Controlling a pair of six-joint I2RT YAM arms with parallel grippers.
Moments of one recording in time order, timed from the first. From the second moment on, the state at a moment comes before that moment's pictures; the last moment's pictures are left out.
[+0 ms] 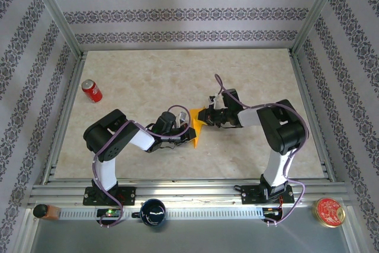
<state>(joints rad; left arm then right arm) -0.67 1.90 0.61 0.71 0.49 -1.10 0.36 1.87 0.80 0.26 -0.84 0.83</state>
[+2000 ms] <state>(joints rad) -0.69 1.80 0.73 0.24 0.49 -0.95 0.38 1.94 0.88 0.13 -0.79 0.76</state>
